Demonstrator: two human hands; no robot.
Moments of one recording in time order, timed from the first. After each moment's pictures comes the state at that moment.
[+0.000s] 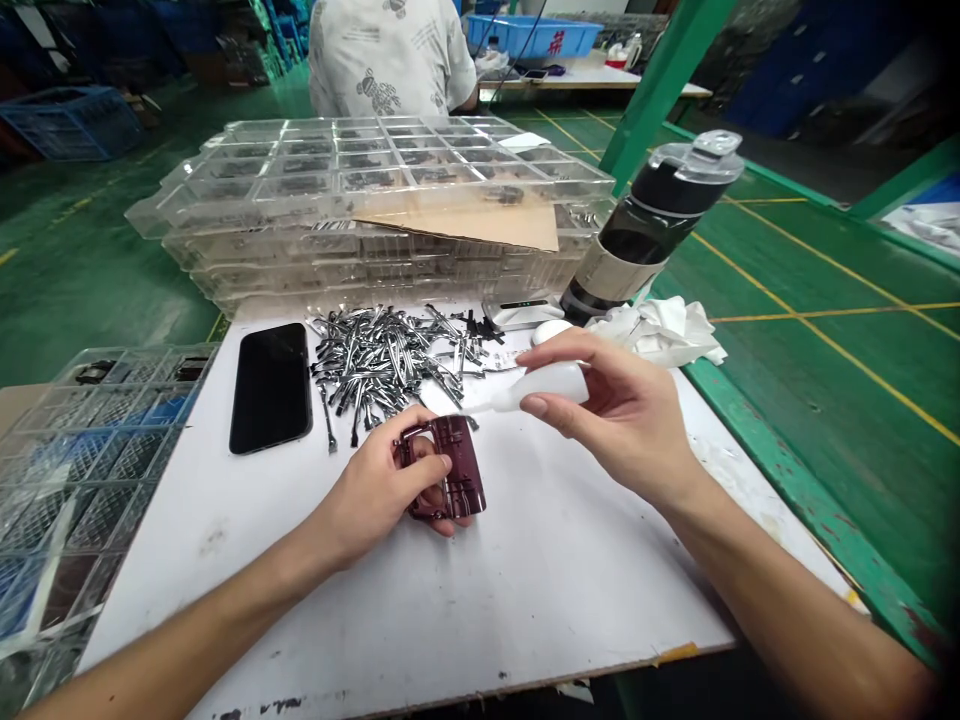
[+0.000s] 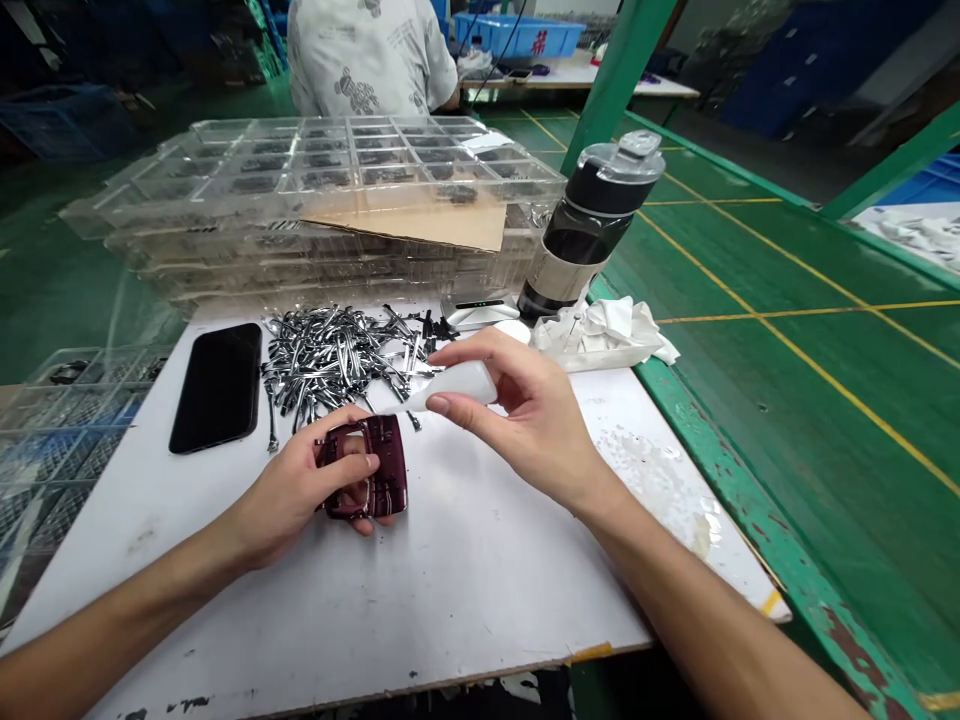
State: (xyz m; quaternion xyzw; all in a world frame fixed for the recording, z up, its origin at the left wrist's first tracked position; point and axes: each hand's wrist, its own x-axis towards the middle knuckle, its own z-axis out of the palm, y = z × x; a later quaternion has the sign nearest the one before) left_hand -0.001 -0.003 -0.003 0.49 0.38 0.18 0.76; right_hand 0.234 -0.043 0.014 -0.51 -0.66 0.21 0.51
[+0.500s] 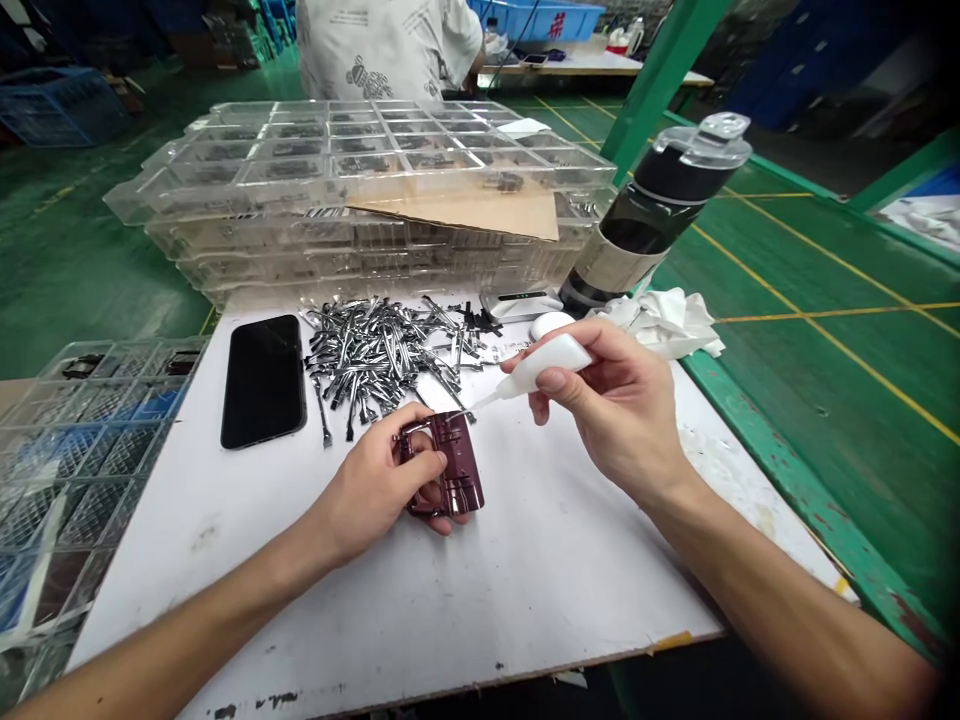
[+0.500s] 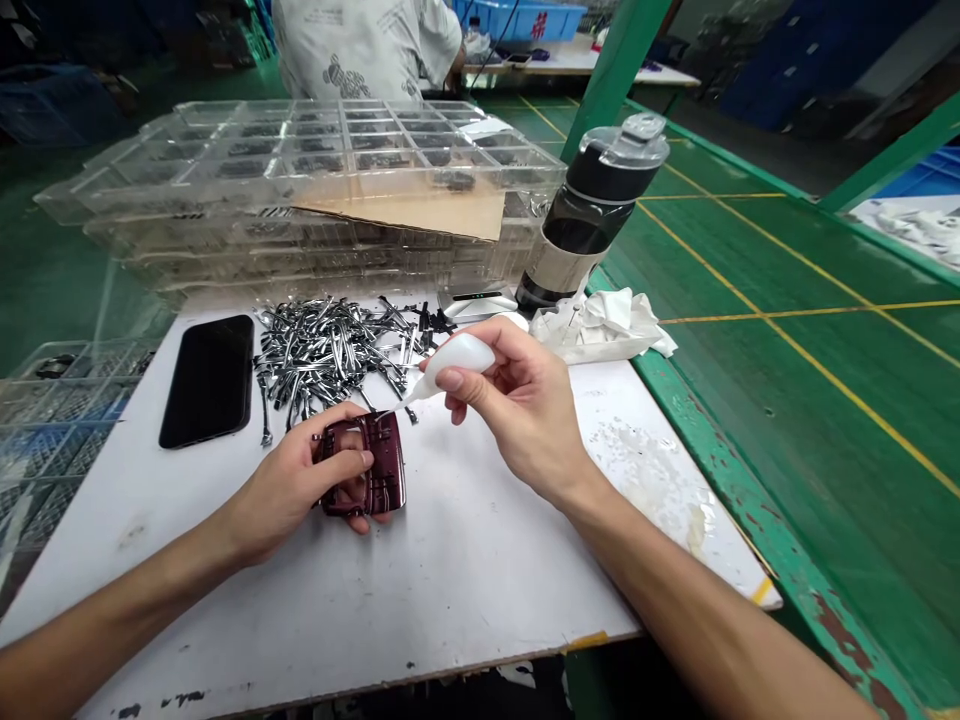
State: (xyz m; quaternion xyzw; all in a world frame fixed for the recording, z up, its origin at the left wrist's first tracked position) left_hand 0.000 -0.004 -0.003 0.50 0.39 0.16 0.75; right_hand 0.221 -0.040 0.008 -0.42 -0.54 0.37 0.63
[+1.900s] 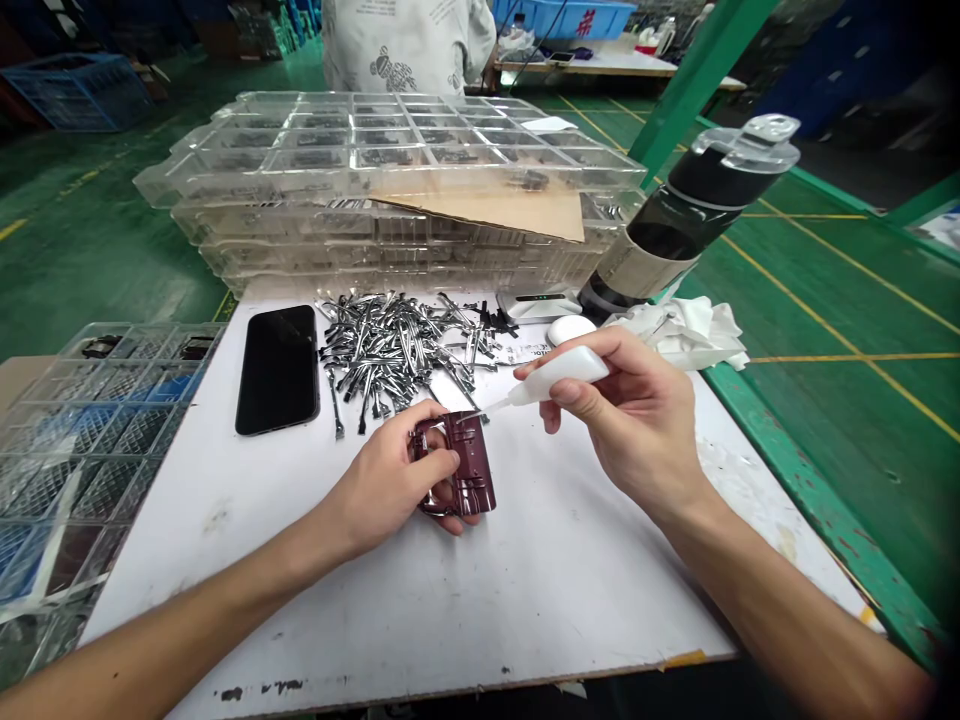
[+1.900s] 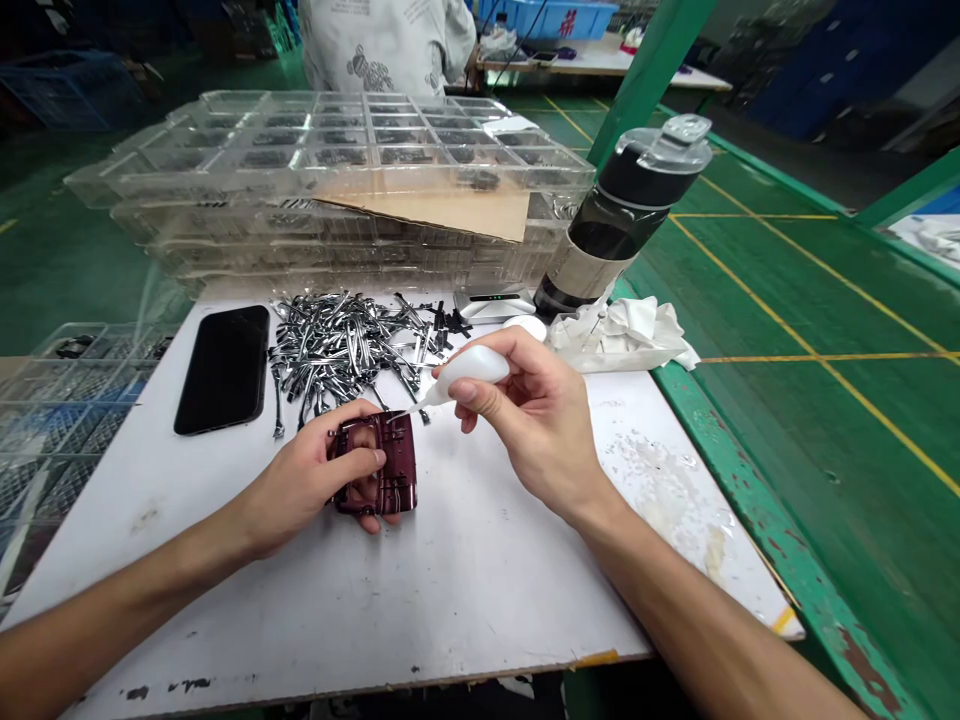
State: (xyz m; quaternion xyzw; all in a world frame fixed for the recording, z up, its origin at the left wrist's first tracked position) left_hand 0.001 -0.003 0.002 0.49 0.40 0.16 0.76; right_hand 0.218 -0.041 0.004 -0.45 -0.55 0.35 0.61
